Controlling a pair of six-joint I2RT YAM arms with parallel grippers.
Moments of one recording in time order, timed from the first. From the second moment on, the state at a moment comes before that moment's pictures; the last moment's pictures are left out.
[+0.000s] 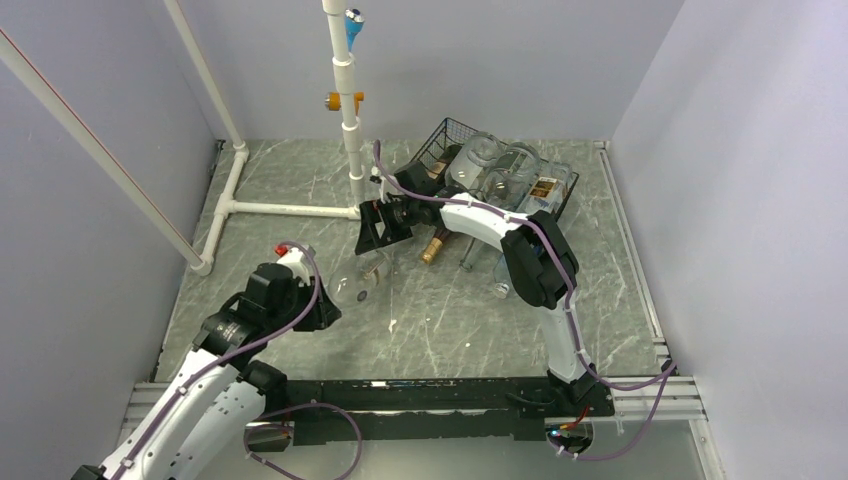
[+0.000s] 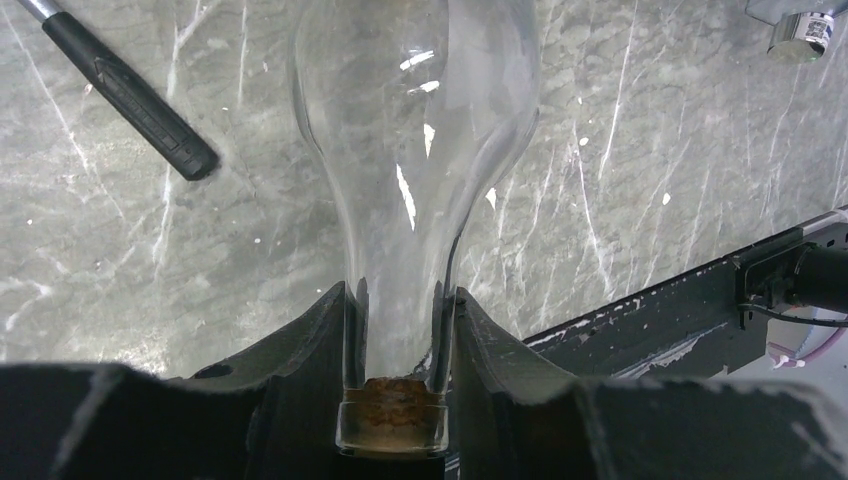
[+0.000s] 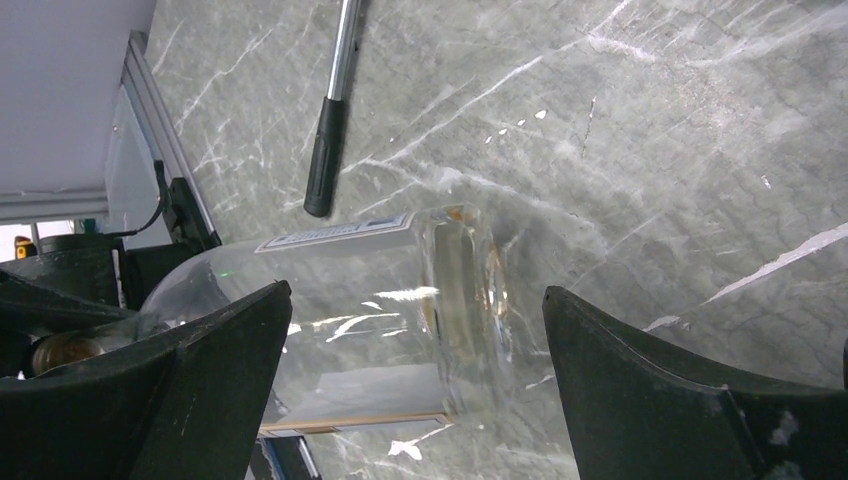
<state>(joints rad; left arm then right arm) -0.45 0.56 0.57 -0.73 0.13 -0.51 0.69 2.15 1.64 -0.29 -0.66 0.36</state>
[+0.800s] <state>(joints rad) -0.45 0.68 0.80 -0.93 0.07 -0.45 0.69 2.11 1.70 -0.37 -0.64 0.24</state>
